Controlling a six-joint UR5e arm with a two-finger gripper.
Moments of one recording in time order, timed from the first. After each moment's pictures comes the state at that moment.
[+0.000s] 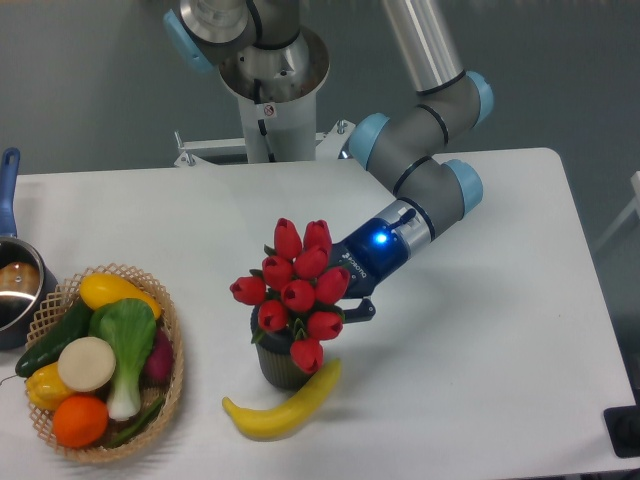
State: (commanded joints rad) arm 2.71 -2.04 -1.91 -0.78 0.00 1.47
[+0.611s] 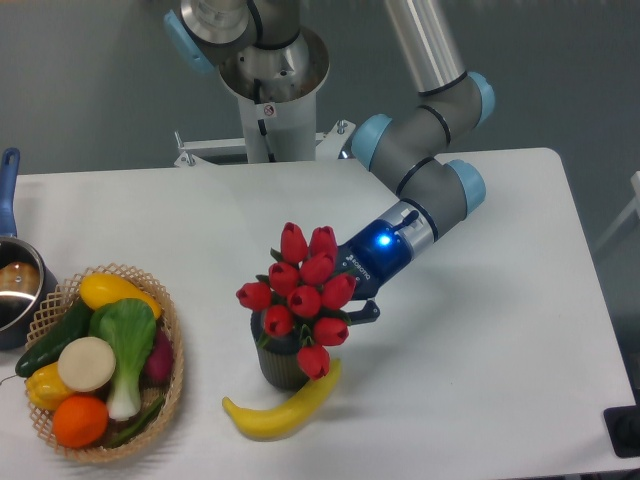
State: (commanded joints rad) arm 2.70 -2.04 -1.91 -0.78 0.04 1.47
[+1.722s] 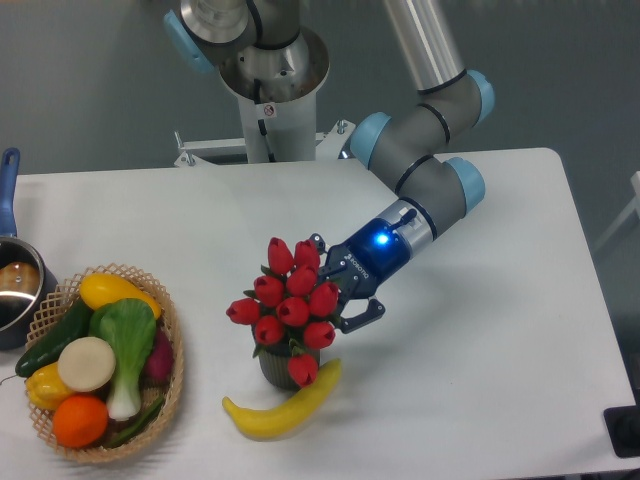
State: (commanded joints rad) arm 2.71 -2.02 -1.91 -0.78 0.03 1.47
